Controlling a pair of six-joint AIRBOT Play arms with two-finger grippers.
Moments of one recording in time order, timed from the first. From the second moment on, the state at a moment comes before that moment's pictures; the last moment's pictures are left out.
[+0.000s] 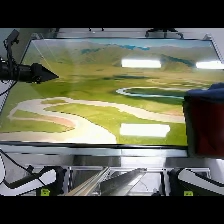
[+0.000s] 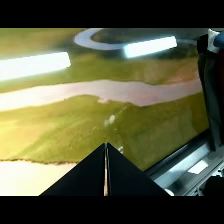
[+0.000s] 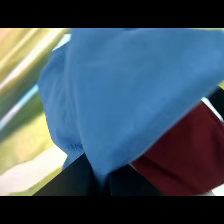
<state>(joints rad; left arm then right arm) 0.25 -1.29 1.53 -2.41 1.54 1.90 -0.70 -1.30 1.95 -1.40 1.80 1.79</state>
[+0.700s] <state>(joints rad) 0.25 -1.29 1.53 -2.41 1.55 1.90 -0.76 -1.06 1.03 -1.65 1.66 1.82</state>
